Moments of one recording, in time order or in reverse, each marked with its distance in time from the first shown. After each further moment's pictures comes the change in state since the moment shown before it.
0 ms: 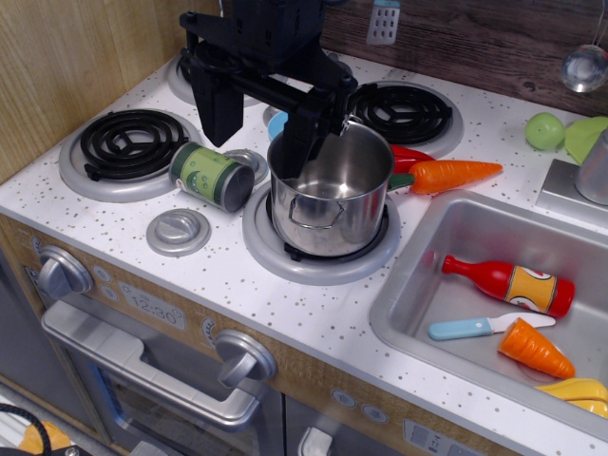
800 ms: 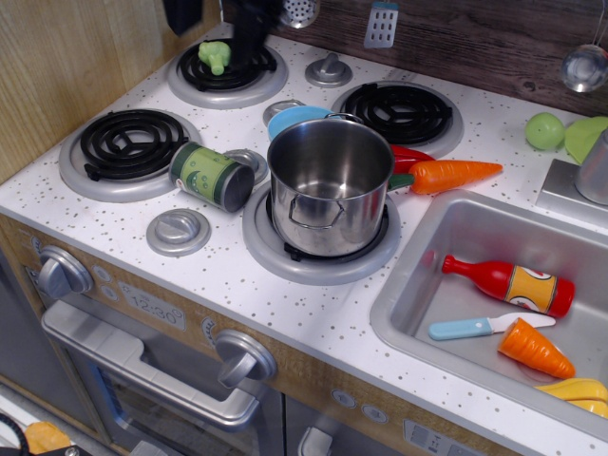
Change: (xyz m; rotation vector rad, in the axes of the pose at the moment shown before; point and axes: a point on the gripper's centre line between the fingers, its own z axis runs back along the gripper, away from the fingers) arm 0.088 0.096 0.002 0.150 -0.125 -0.015
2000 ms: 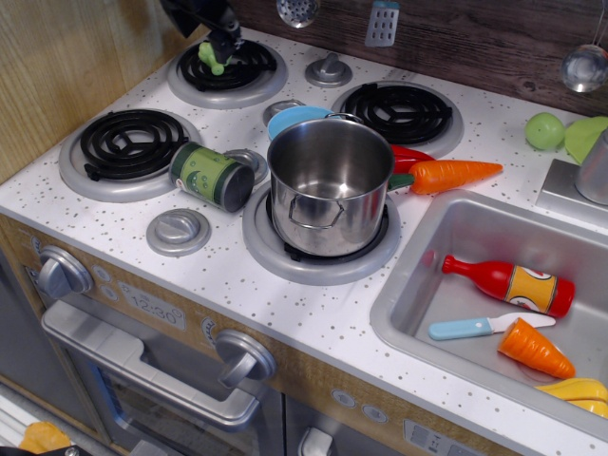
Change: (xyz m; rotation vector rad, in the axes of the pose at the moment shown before) arm 0.092 0.077 -0.125 -0.012 -0.385 -0.101
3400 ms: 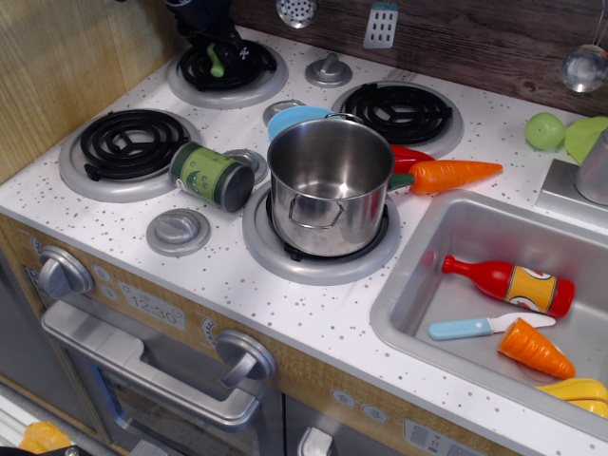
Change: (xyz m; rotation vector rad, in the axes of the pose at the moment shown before) arm 0.012 0.010 -0.070 -0.194 -0.001 0.021
